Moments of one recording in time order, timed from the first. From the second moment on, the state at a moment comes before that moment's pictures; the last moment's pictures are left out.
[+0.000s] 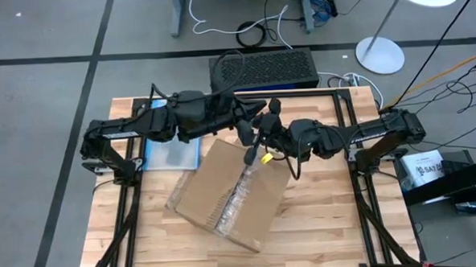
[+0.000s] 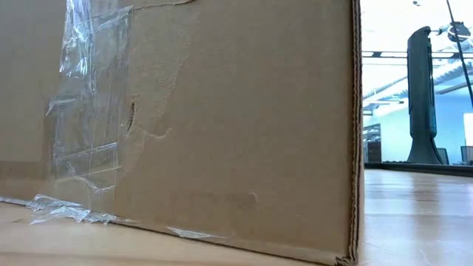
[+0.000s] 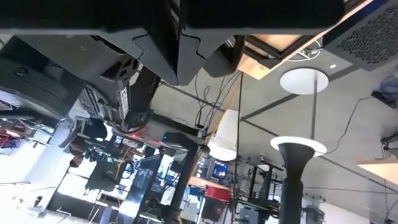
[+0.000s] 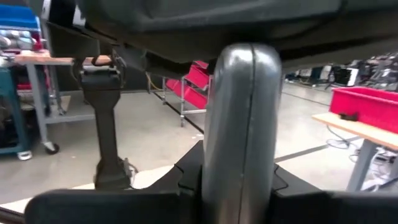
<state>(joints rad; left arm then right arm) -0.06 1.63 1.92 -0.32 -0.37 -0.31 0.16 1.50 1.39 0.20 0.65 -0.06</state>
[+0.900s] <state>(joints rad) -0.11 1.63 1.91 -0.20 -0.45 -0.44 0.24 1.49 1.43 0.31 0.87 -0.31</state>
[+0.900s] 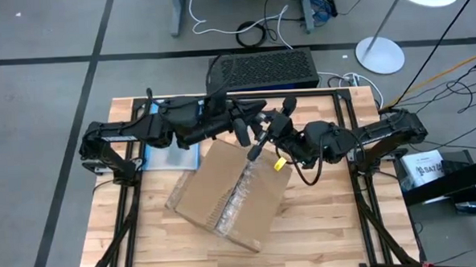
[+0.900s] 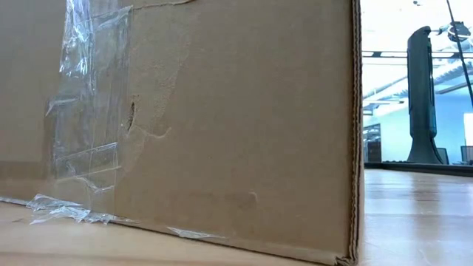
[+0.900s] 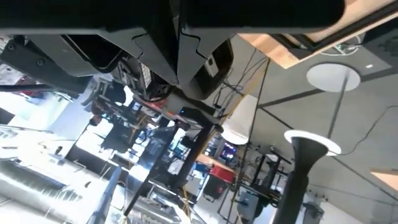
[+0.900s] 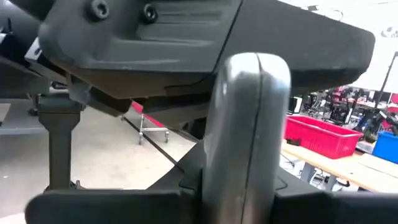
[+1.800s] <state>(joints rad) -0.20 1.64 1.96 -0.45 -0.59 -0.14 0.23 1.49 1.43 0.08 0.89 -0.18</state>
